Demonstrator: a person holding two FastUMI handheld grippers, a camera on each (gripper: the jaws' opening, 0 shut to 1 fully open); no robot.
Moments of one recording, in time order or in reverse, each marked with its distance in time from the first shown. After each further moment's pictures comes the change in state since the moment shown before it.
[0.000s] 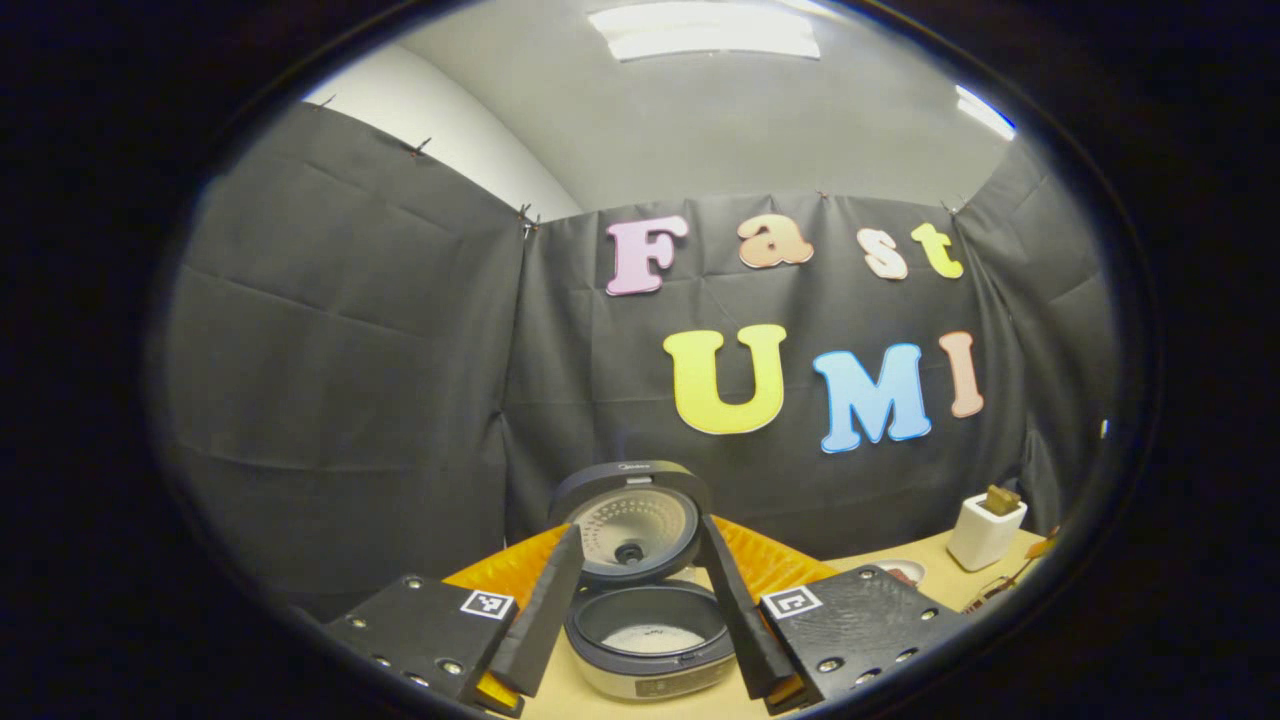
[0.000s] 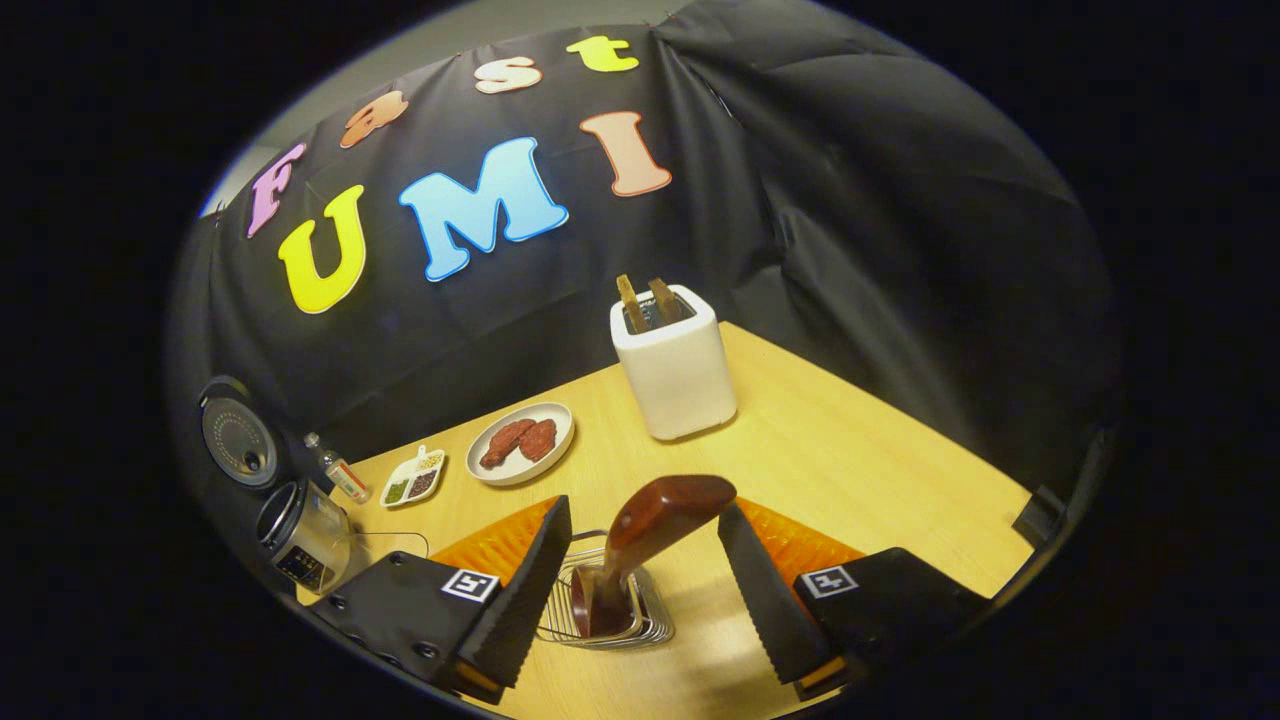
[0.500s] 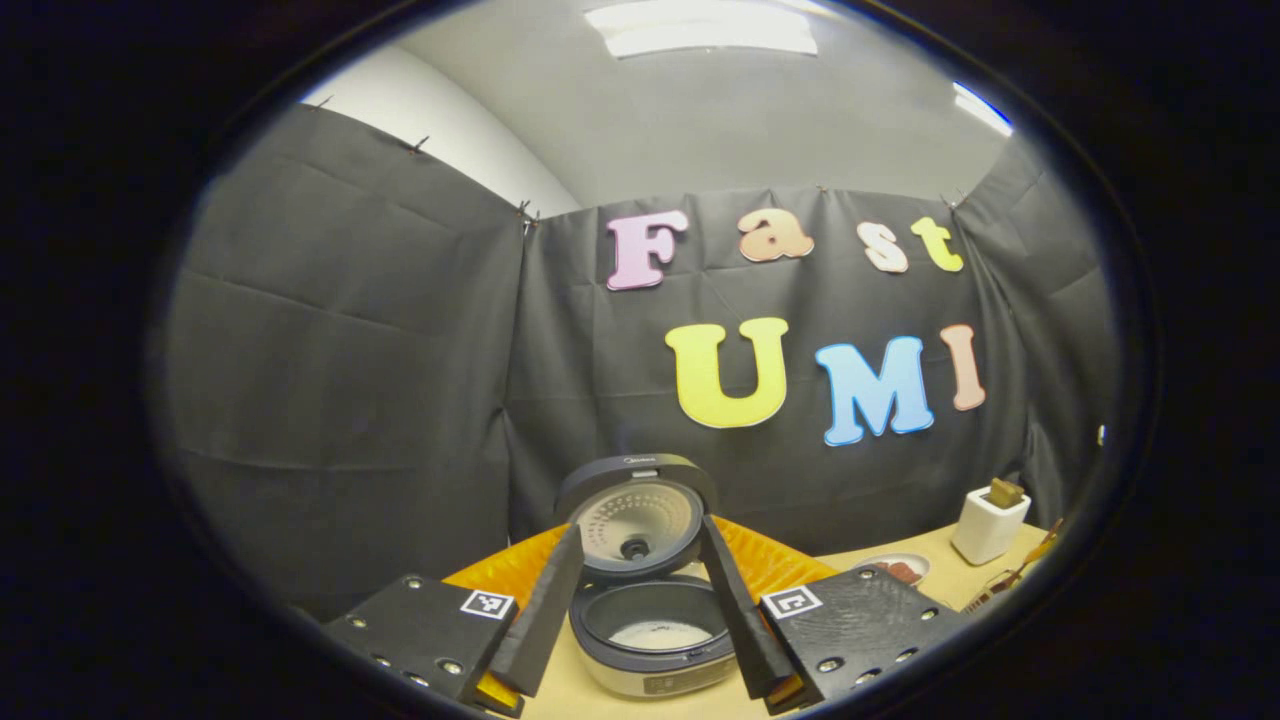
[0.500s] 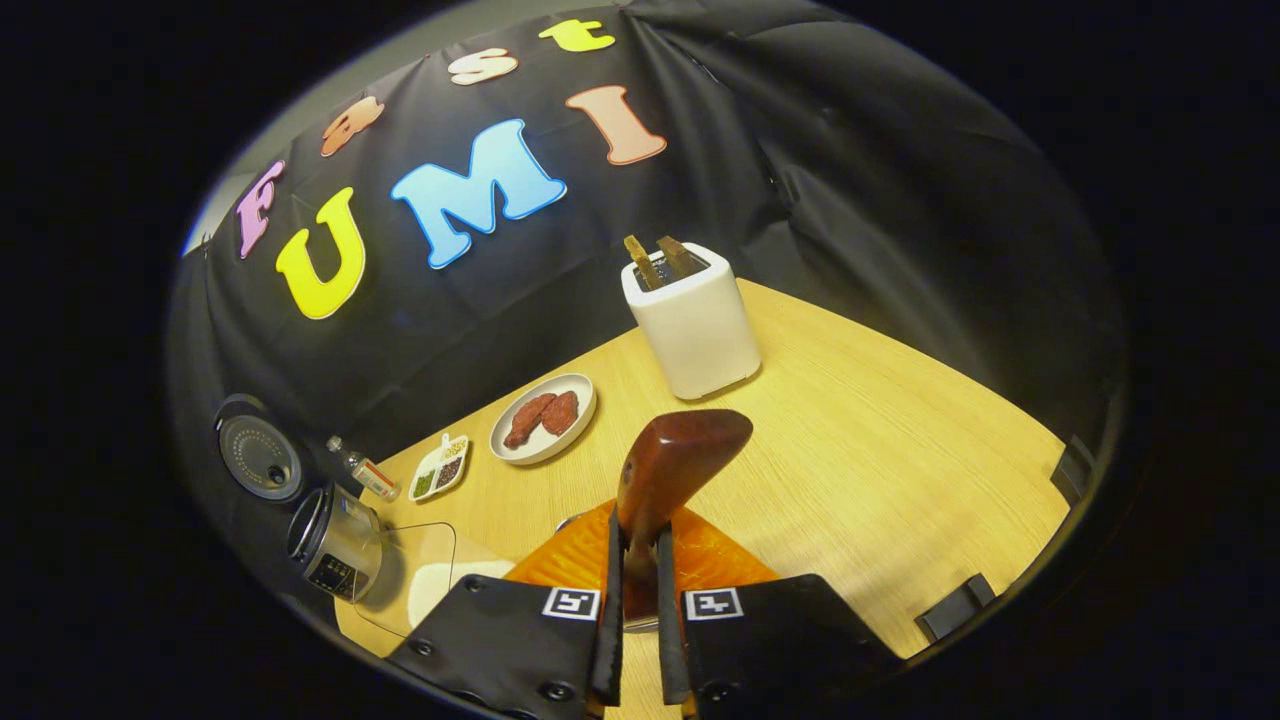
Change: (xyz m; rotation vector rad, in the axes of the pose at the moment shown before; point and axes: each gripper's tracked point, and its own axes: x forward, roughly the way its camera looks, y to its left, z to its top) left arm 0.003 0.007 -0.005 0.005 0.011 -0.002; right arm 0.004 0.015 -0.020 0.043 0.070 0.028
